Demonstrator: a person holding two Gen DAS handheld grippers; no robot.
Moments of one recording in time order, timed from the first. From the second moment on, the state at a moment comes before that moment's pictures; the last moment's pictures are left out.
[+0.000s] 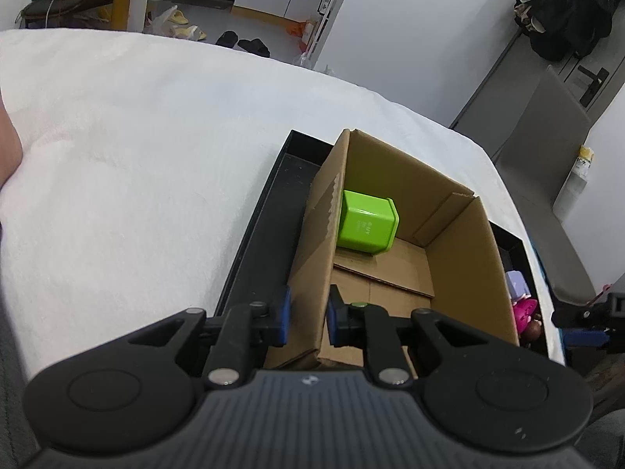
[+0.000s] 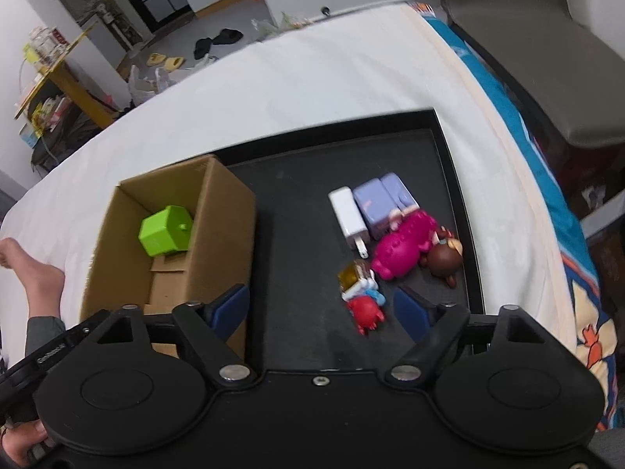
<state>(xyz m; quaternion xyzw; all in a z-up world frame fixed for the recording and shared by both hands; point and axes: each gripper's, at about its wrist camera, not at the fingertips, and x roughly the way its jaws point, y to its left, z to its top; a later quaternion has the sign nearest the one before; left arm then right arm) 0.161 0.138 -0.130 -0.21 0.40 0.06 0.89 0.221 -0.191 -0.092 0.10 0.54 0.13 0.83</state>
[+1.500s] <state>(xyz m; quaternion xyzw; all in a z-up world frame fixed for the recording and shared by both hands) 0.164 0.134 -0.136 -0.20 0.40 0.07 0.89 0.225 -0.216 -0.175 0.20 0.56 0.14 0.80</state>
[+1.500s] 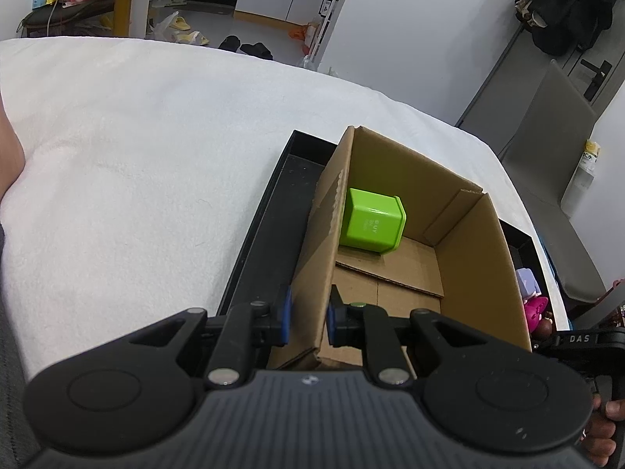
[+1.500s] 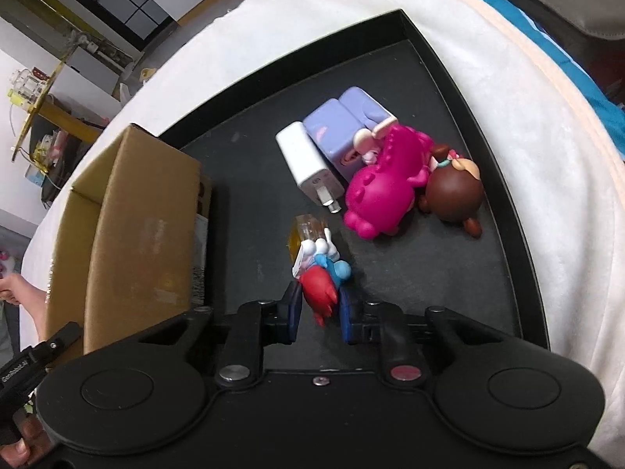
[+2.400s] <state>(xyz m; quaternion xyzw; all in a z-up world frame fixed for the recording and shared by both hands) 0.163 0.128 -0.135 -0.19 0.40 0.07 0.90 0.218 -0.189 -0.090 0.19 0.50 0.19 0.83</state>
